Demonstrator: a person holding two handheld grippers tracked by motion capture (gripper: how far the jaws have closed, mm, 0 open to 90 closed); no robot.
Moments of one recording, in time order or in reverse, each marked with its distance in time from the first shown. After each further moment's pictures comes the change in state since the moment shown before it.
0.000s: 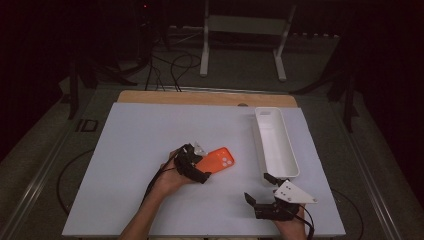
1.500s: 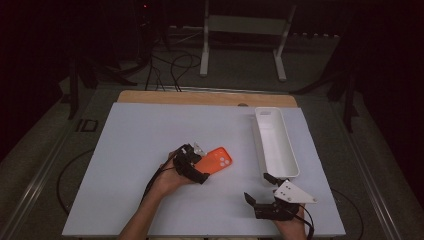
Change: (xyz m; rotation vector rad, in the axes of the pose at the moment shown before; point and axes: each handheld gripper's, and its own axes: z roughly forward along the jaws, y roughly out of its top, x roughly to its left) left arm 0.002 -0.002 0.004 0.065 -0.010 -0.003; right arm 0.000 0.000 0.000 0.002 0.001 0.001
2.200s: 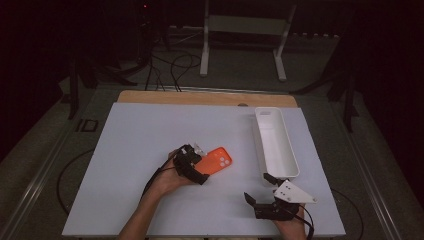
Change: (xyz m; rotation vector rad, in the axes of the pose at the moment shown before) left arm 0.001 0.000 0.000 0.028 -0.014 -0.005; right arm 0.000 0.000 0.000 0.003 0.000 0.002
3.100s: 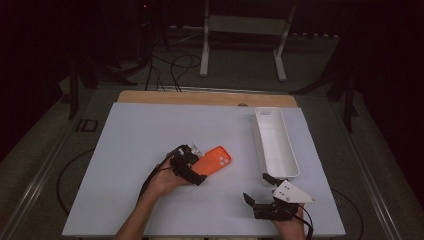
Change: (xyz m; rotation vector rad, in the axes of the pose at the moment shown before) left arm 0.002 -0.005 -0.012 -0.017 -0.014 -0.005; right arm 0.002 0.001 0.002 0.003 0.008 -0.002
